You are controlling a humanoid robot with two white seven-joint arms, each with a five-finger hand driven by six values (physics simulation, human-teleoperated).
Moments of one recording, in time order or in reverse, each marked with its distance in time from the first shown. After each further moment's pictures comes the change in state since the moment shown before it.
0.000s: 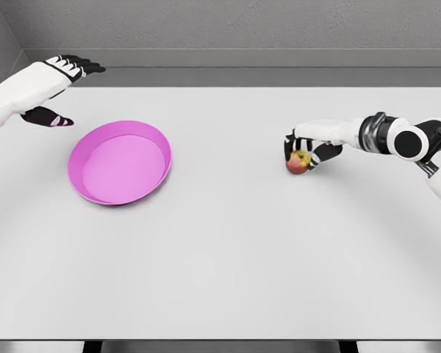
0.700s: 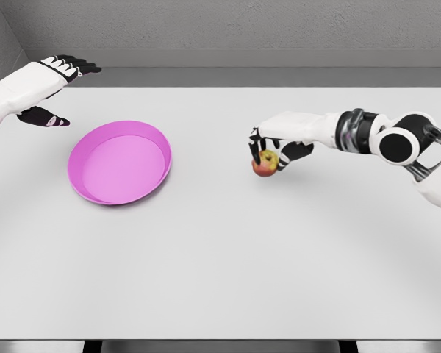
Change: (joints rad) left arm -0.002 0.011 0.000 0.006 0.001 0.000 0.000; right arm -0.006 0.004 -0.029 -0.242 -0.005 0.003 0.000
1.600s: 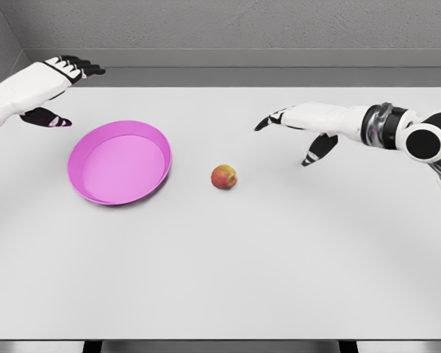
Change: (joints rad) left arm -0.005 -0.003 -0.007 -0.022 -0.040 0.000 0.000; right arm 0.092 -0.074 -0.120 0.016 0.003 0.000 0.000
